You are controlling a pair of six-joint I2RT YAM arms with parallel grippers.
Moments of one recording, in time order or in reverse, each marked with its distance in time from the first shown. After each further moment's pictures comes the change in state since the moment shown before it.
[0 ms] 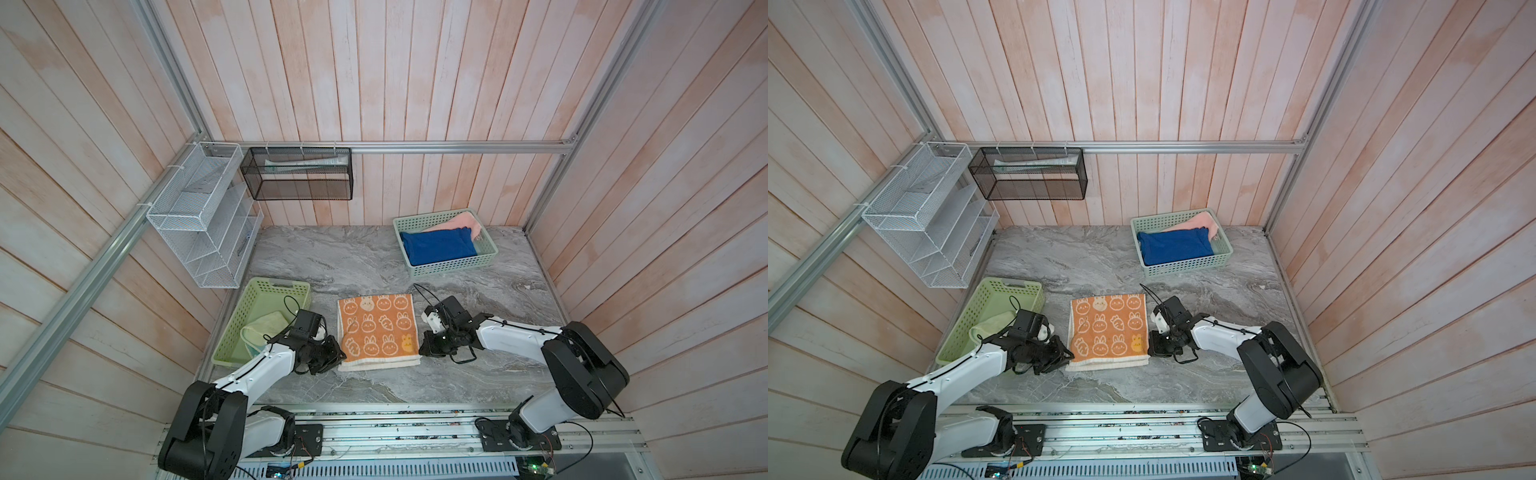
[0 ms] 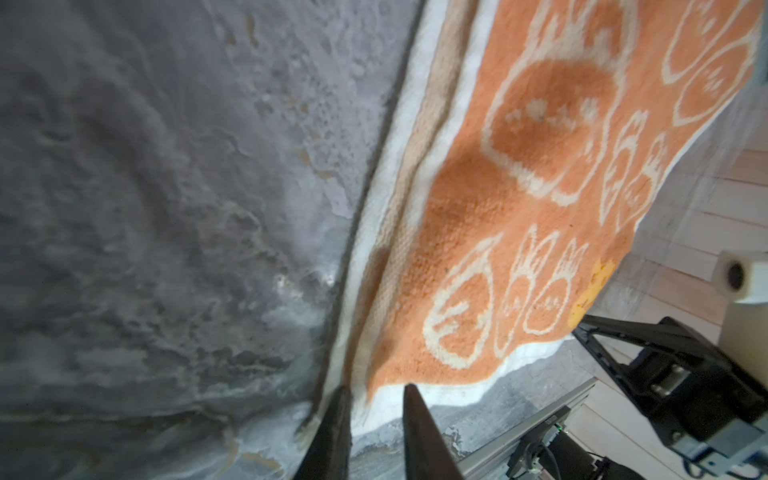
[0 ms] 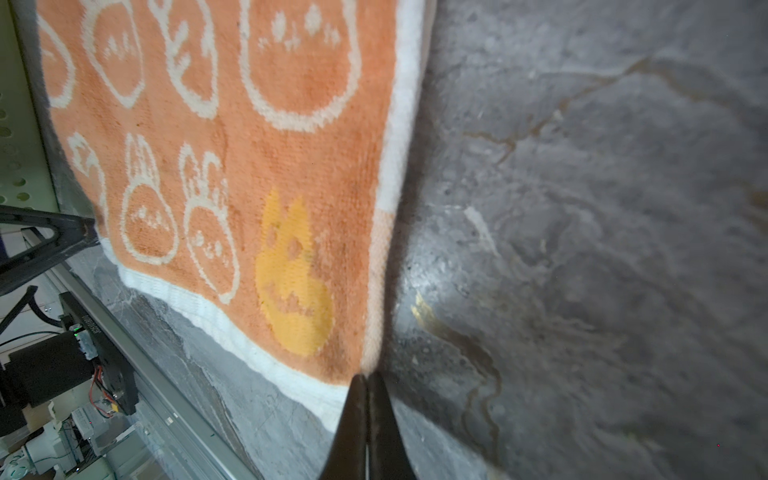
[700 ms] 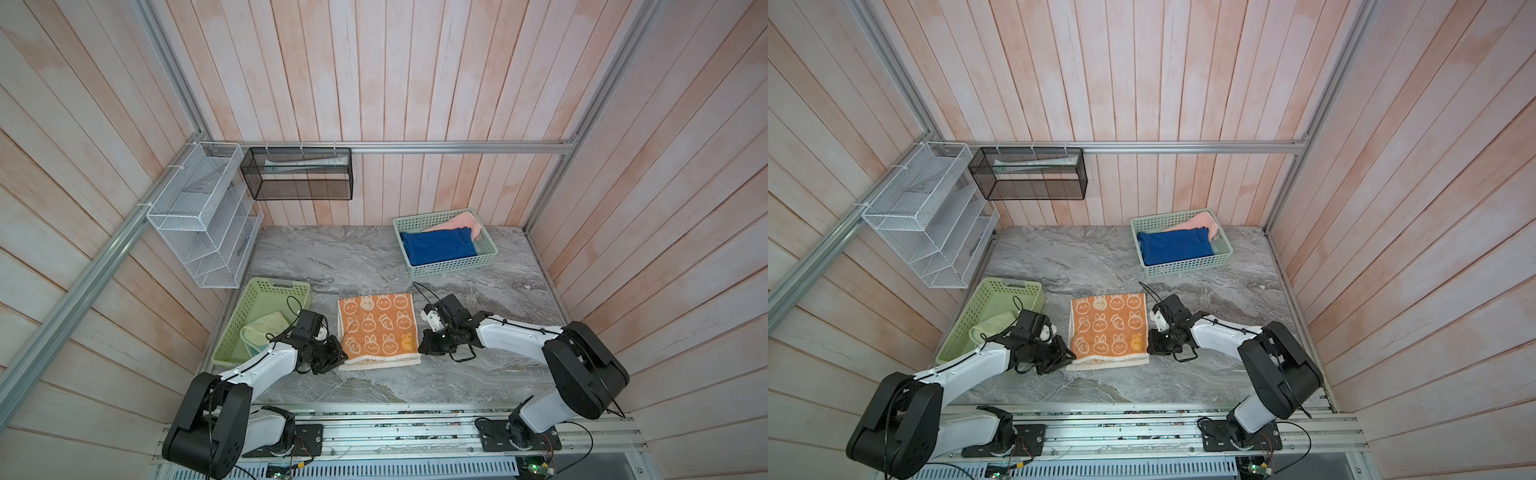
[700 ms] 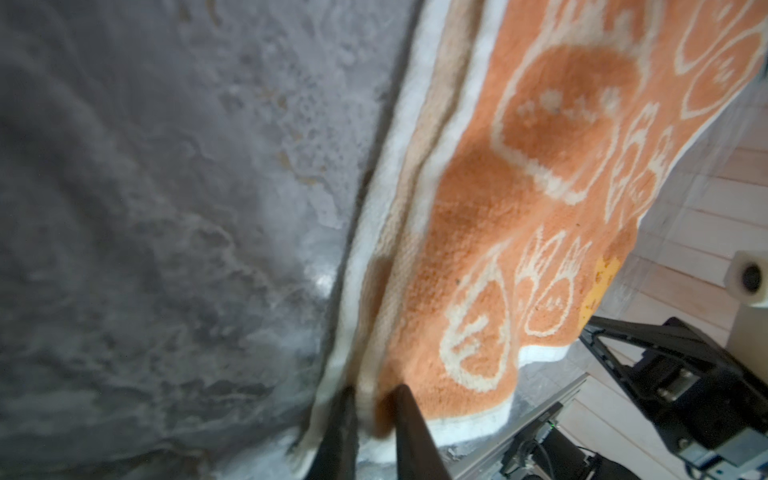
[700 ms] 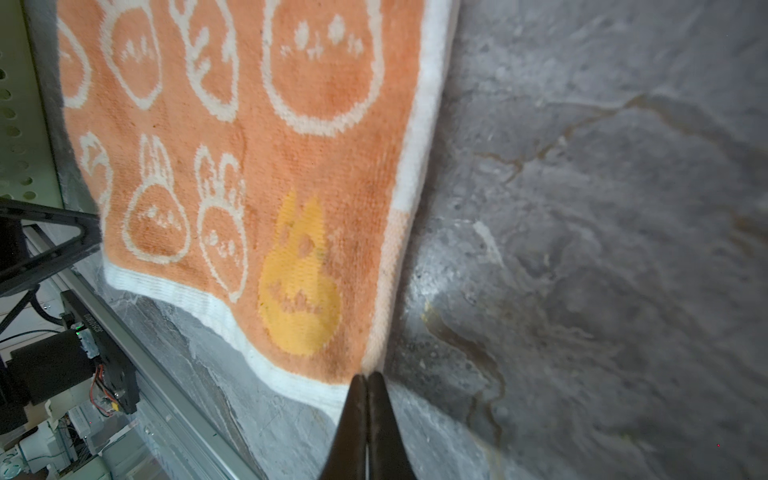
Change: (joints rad) left arm -0.006 0.037 -0.006 0.049 0.026 0.003; right arm 0.000 -0.003 0.024 -0.020 0.003 -0.015
